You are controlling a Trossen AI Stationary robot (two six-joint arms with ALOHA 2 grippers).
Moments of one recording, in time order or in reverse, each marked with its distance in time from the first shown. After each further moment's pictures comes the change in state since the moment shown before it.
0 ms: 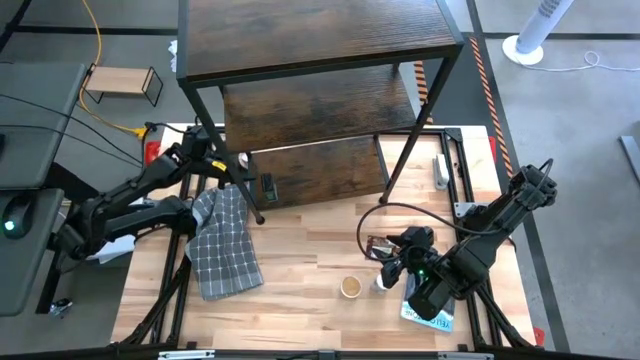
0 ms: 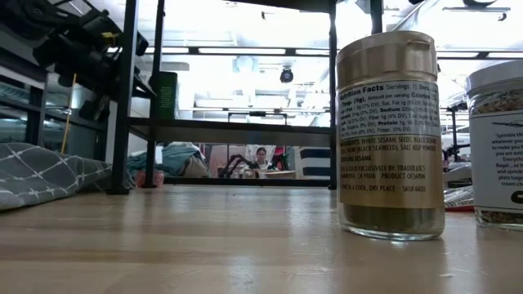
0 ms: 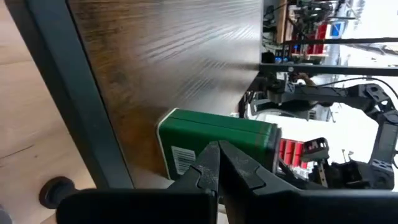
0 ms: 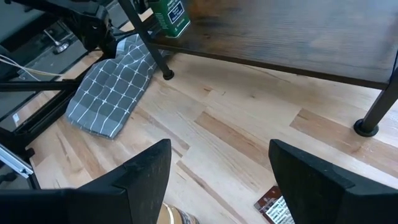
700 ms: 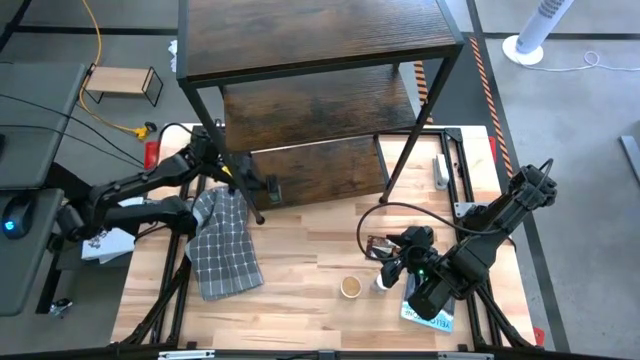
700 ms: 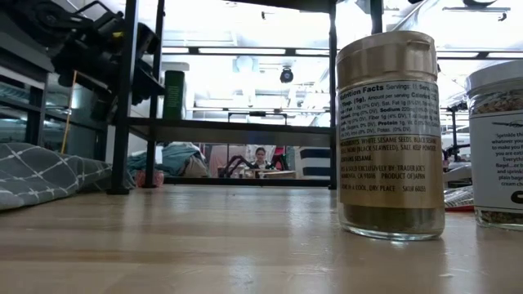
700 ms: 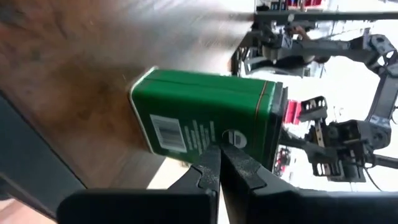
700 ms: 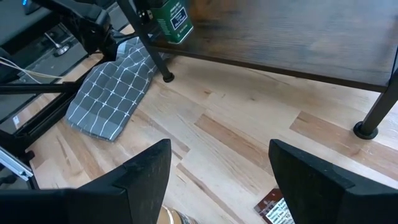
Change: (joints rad) left arm -0.157 0.133 0.000 0.157 0.066 -0.054; right arm -0.003 0.000 0.000 0.000 0.010 0.000
